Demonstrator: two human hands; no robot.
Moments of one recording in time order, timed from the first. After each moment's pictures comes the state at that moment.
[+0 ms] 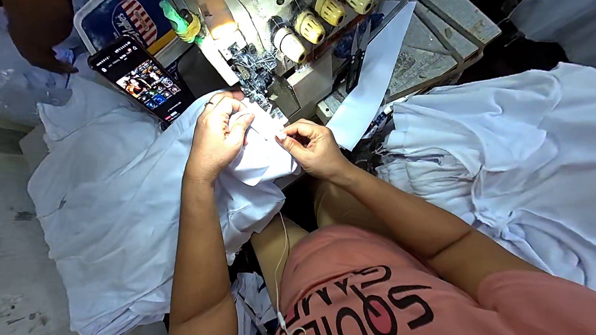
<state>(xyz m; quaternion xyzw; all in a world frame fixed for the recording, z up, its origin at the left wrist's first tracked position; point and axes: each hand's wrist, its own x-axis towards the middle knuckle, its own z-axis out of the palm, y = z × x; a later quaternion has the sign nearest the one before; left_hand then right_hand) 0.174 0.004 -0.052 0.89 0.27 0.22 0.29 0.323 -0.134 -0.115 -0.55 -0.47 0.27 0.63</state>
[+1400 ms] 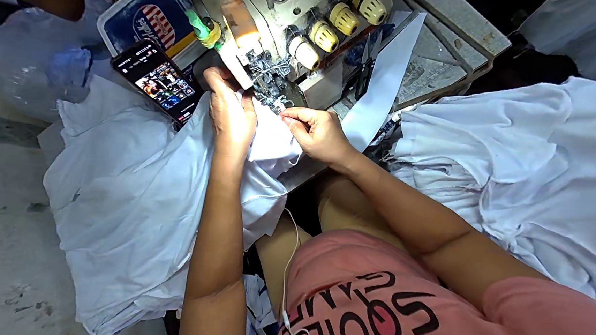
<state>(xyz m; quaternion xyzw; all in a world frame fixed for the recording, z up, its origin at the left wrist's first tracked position) 0.220 0.007 -0.053 0.81 0.45 0.33 0.18 0.340 -0.106 -0.099 -0.62 -0.54 0.18 0.54</state>
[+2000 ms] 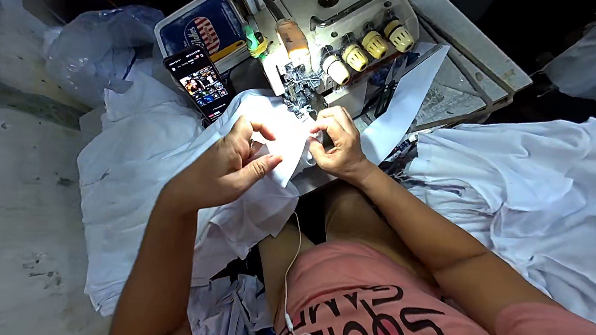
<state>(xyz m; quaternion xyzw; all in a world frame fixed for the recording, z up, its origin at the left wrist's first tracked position) 0.123 -0.038 0.028 0.86 0.15 0.13 0.47 0.343 -0.102 -0.114 -0.49 -0.64 -0.05 0.59</state>
